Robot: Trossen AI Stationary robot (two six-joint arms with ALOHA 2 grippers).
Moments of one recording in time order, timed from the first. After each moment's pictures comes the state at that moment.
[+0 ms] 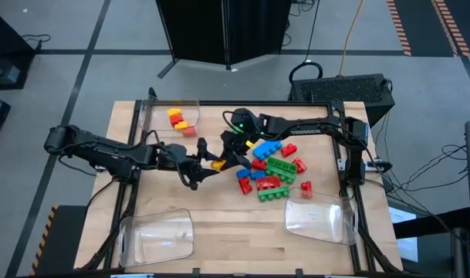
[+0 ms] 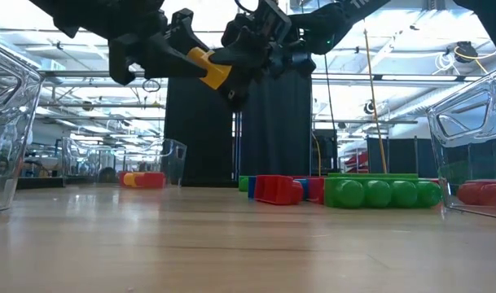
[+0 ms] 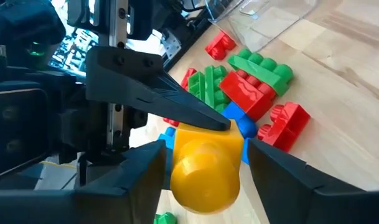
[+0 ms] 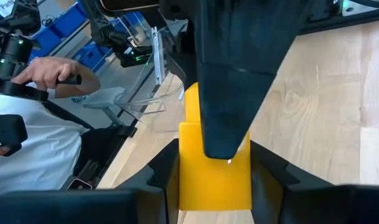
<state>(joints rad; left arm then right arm) -0.07 1.20 0.63 0.20 -0.11 0.80 -0.25 1.93 1.39 -0.02 -0.87 0.09</state>
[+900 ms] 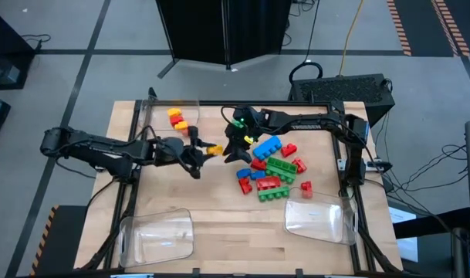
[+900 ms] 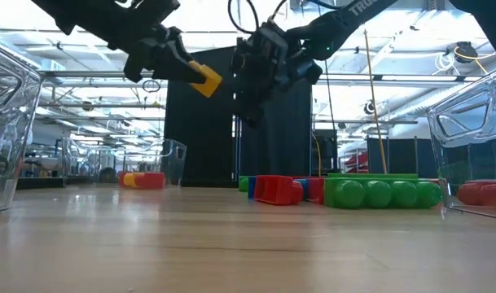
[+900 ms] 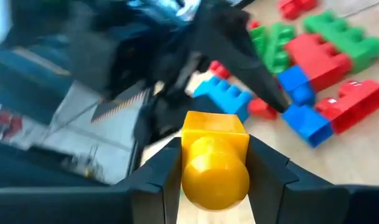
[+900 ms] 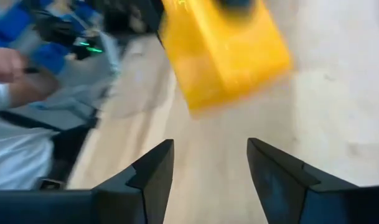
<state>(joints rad) 0.00 1.13 0.63 0.11 -0.30 0.57 -0.32 1.93 1.39 -0.19 -0.75 0.07</state>
